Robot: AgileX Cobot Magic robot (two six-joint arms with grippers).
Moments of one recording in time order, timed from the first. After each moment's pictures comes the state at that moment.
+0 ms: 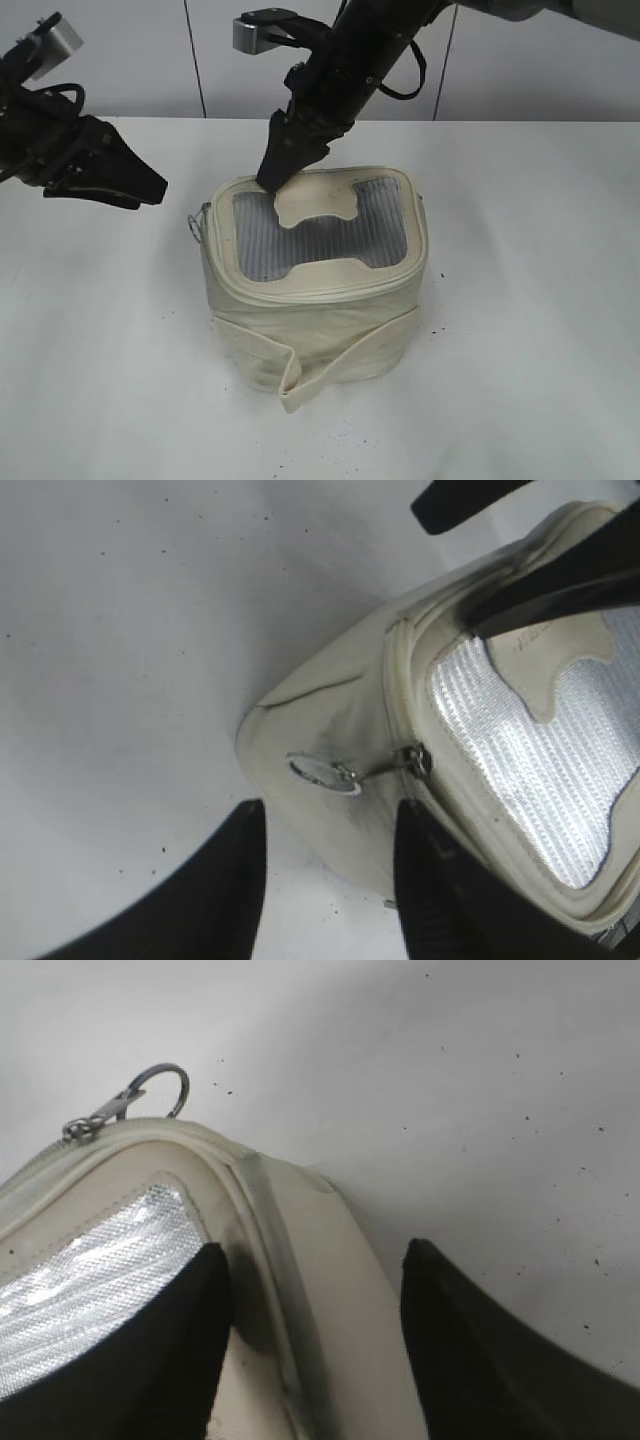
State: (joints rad) left arm -0.12 1.63 -1.03 -0.94 0.91 0.85; right arm 0.49 2.31 -2.08 0.57 1.21 -0.81
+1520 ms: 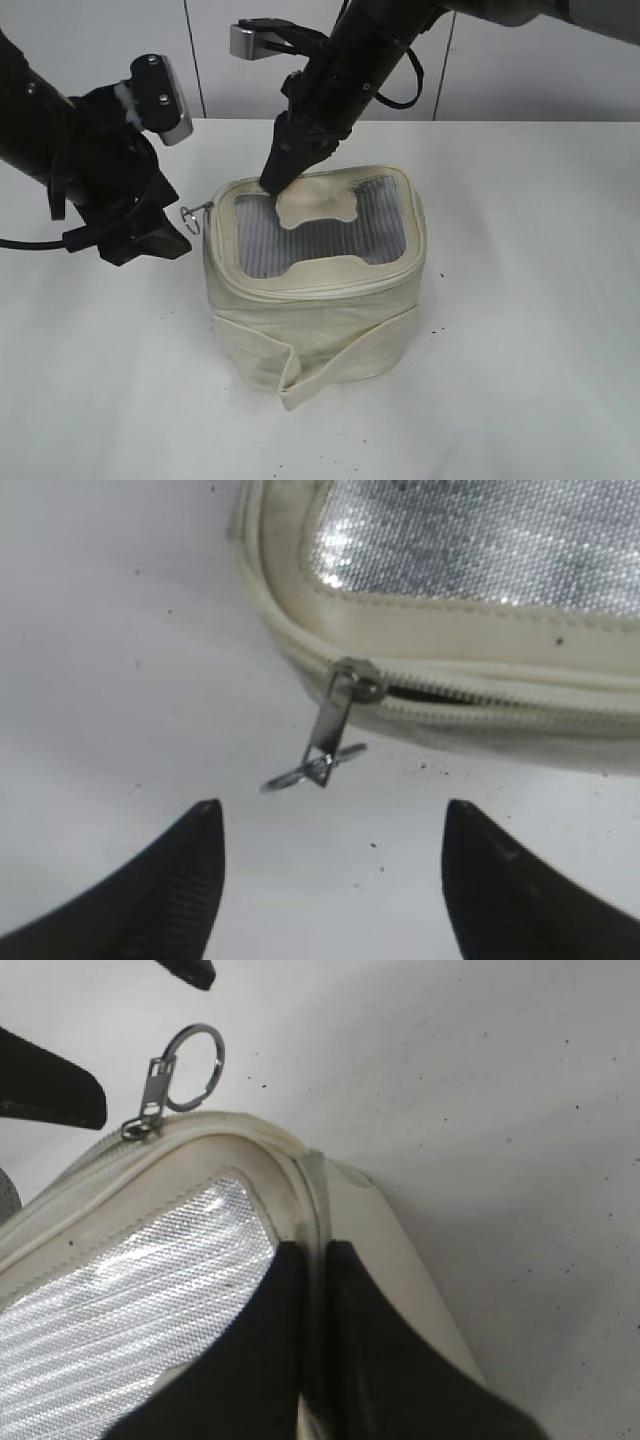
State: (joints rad) left arm -0.40 1.63 -1.03 -0.42 0.64 1.17; right arm 0.50 2.31 -2.06 0.59 1.23 -0.80
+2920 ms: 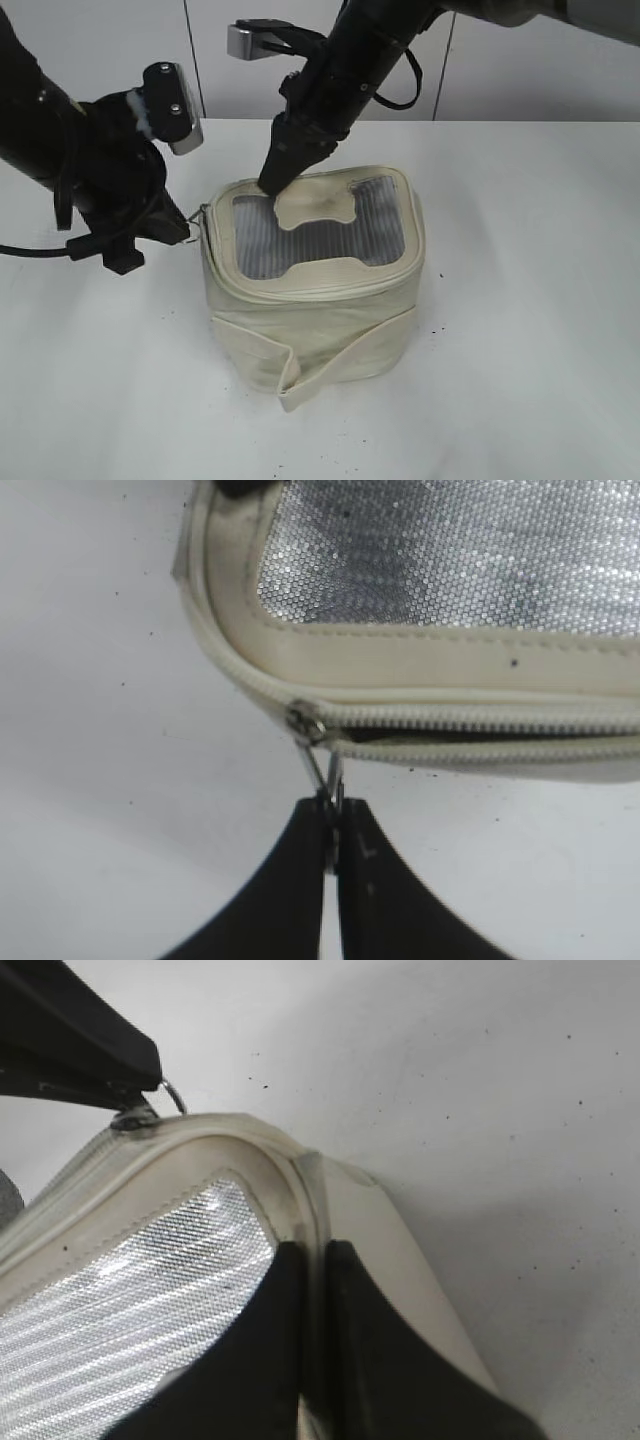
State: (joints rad) left arm -0.44 1.63 -1.03 -0.37 0.65 1.15; right arm 0.50 2.31 -2.06 0.58 1.23 -0.77
